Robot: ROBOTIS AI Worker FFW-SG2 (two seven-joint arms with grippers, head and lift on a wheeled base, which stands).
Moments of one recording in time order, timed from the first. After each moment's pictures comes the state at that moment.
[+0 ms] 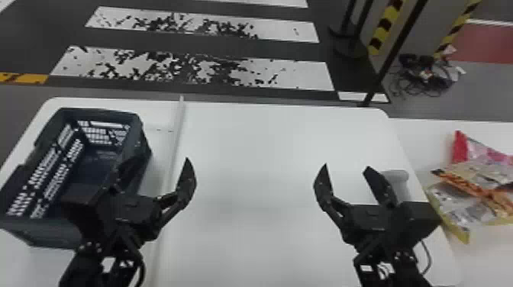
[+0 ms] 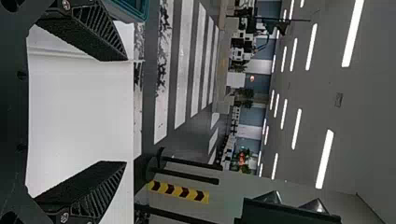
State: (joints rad) left arm 0.56 0.03 -0.08 -2.04 0.06 0.05 -0.13; right arm 0.57 -0.10 0.06 -1.95 -0.15 -0.09 -0.07
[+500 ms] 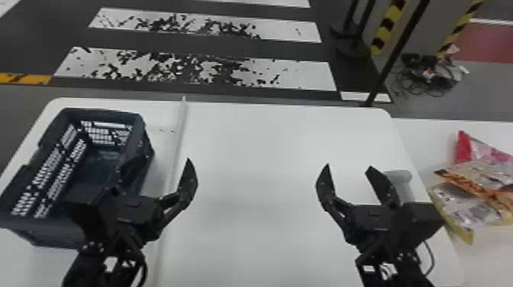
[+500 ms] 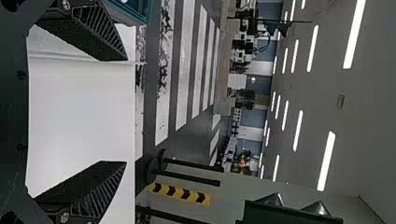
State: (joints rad) left arm 0.55 0.02 -0.08 -2.04 0.06 0.05 -0.12; right arm 0.57 -0.10 0.07 -1.95 -0.15 -0.10 -0.07
